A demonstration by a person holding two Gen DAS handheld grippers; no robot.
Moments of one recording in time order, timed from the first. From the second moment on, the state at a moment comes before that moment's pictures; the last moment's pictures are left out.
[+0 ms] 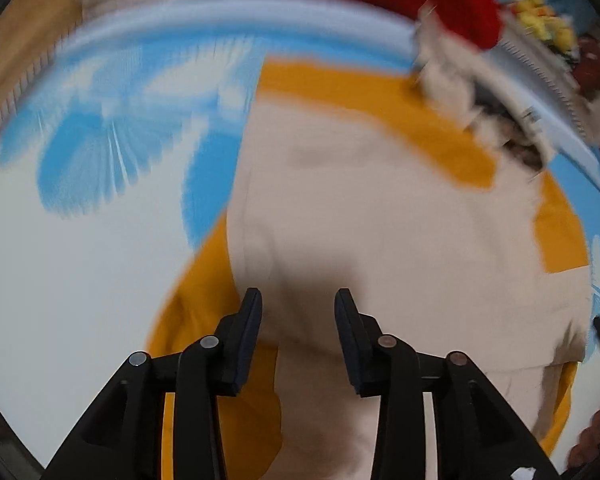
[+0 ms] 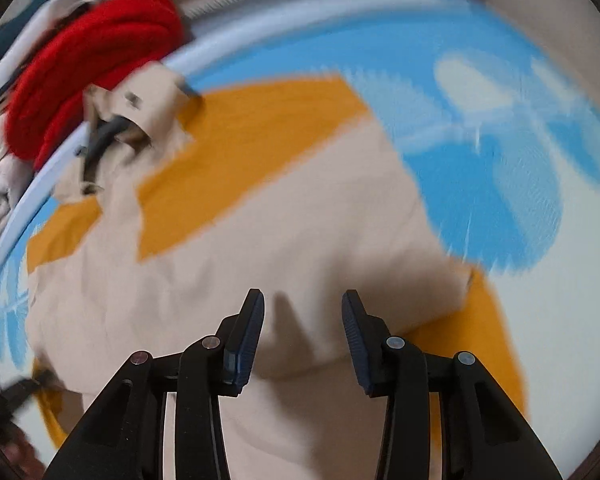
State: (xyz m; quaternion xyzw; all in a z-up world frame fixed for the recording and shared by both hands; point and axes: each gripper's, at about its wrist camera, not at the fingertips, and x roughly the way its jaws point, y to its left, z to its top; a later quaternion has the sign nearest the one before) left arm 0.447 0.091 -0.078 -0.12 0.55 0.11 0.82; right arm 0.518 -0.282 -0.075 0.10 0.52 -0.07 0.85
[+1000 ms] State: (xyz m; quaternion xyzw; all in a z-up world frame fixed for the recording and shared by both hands) left arm 0.412 0.023 0.015 -0.08 0.43 0.11 0.89; right arm 0.462 -0.241 0.050 0.00 0.36 -0.03 0.93
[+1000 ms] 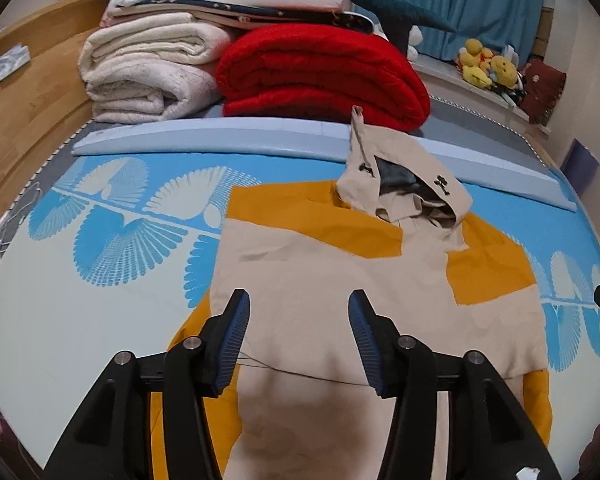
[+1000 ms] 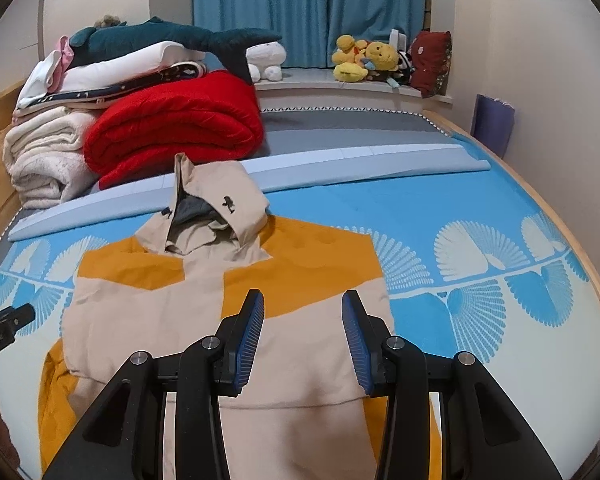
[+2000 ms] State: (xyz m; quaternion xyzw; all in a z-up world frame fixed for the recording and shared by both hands) left arm 0.429 0.006 0.020 -0.05 0.42 0.08 0.90; right arm 0.468 -0.233 0.064 -0.06 0.35 -0.01 0.93
